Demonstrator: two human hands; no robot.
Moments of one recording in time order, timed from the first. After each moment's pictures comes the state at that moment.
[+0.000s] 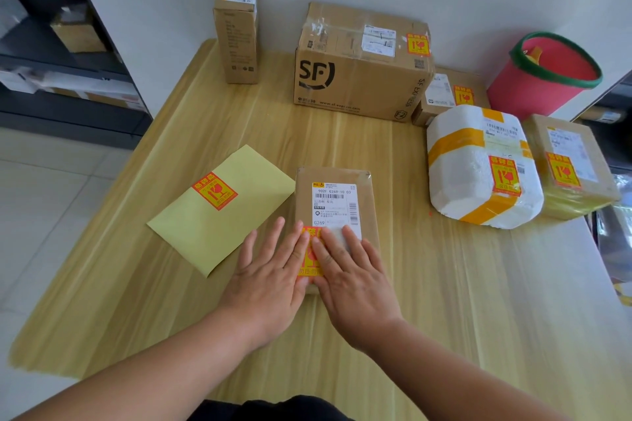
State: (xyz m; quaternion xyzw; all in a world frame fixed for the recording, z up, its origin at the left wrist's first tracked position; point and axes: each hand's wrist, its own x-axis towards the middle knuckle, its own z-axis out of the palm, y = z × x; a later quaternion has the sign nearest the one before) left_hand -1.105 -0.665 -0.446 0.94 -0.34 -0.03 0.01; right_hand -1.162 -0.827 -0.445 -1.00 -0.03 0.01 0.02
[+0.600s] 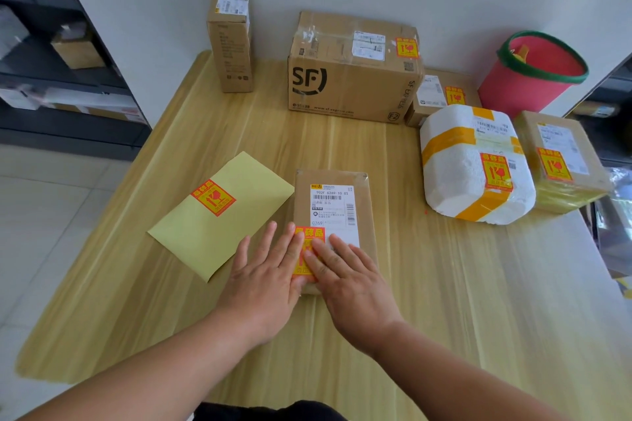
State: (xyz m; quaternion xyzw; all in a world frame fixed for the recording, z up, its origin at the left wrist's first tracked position) left_hand -1.103 -0.667 -0.435 0.95 -0.29 -0.10 0.02; right_hand -1.166 -0.833 -0.444 -0.99 -0.09 0.00 0.07
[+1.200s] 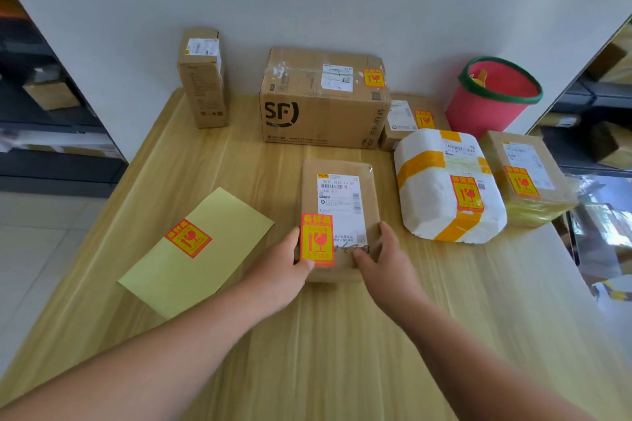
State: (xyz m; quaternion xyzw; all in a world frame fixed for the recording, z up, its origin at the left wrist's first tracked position) left_hand -1.049 -0.737 -0.393 0.86 -0.16 -0.29 0.38; right_hand -1.126 -0.897 -0.385 -0.85 0.32 0.02 0.43
